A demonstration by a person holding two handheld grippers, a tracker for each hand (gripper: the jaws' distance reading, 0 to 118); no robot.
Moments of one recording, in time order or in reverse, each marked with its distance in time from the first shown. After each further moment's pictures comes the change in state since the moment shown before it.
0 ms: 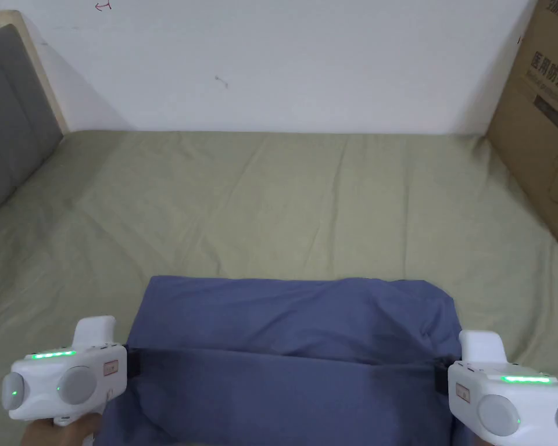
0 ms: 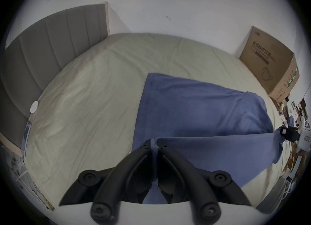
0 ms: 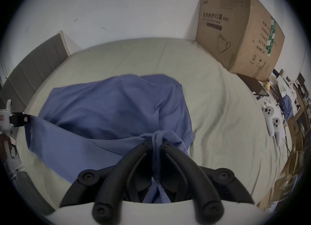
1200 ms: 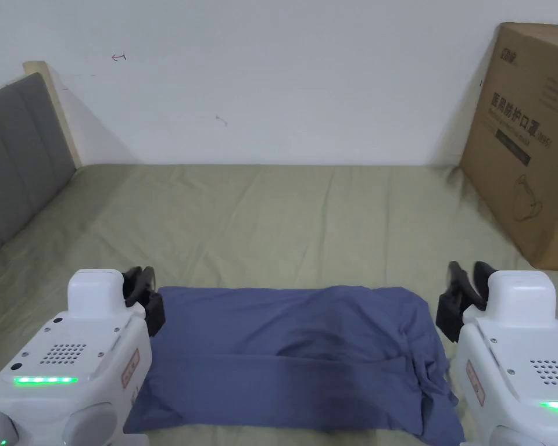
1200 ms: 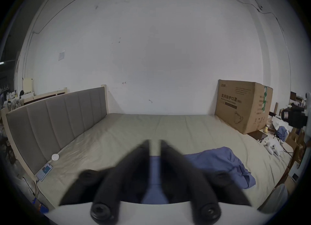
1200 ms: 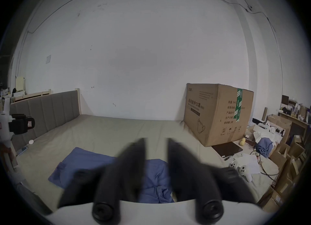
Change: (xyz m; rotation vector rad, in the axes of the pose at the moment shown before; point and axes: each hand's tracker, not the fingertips) left arm 0.086 -0.046 0.231 0.721 -0.054 -0.116; right arm -0.033 -0.015 0.239 0.744 -0.069 0.028
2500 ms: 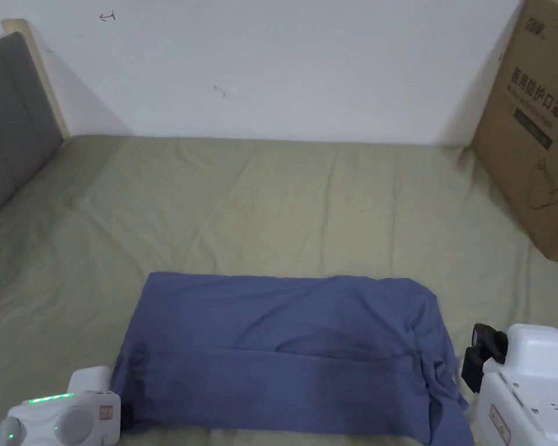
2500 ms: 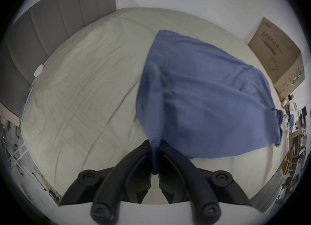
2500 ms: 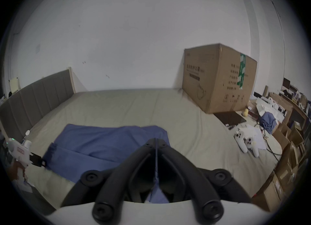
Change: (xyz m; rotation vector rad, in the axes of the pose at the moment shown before) left arm -0.091 -0.163 -0.119 -0.836 0.131 0.141; right arm 0.036 -0.074 -0.061 -0.308 -0.022 -0.053
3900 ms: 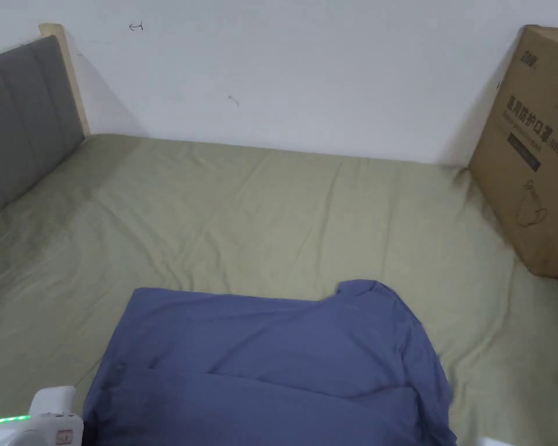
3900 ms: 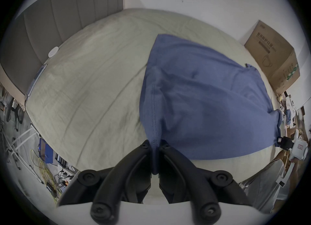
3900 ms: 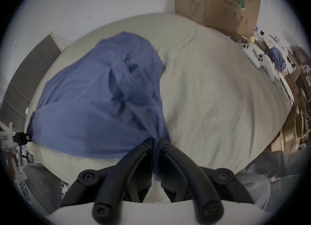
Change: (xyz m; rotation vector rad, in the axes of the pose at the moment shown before) left arm -0.035 -0.083 0.045 -0.041 -0.048 0.044; right arm 0.056 -0.159 -0.020 -0.606 0.051 -0.116
